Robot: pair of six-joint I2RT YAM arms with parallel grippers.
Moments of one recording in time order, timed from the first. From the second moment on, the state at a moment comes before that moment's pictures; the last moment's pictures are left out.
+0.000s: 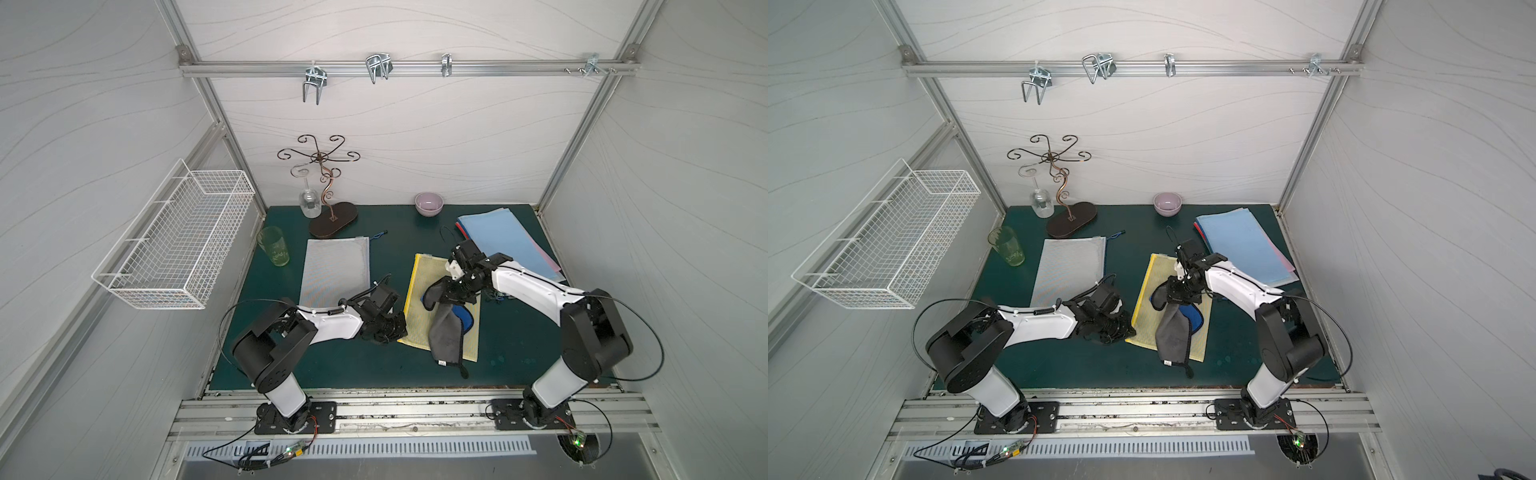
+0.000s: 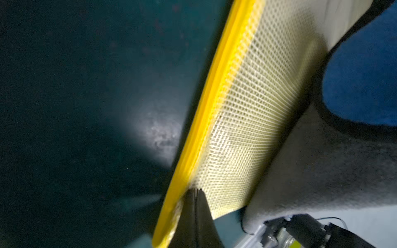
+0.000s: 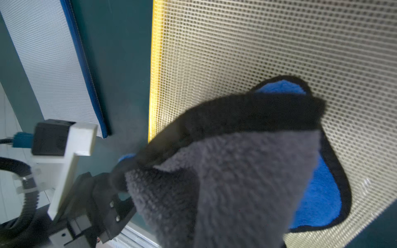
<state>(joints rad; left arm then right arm) -0.74 1.65 0.73 -0.12 0.35 -1.05 0.55 1.66 1.14 -0.72 -0.36 0.52</state>
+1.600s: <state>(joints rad) -0.73 1.63 0.69 -0.09 0.38 -1.10 0.46 1.99 1.38 -0.75 -0.10 0.56</state>
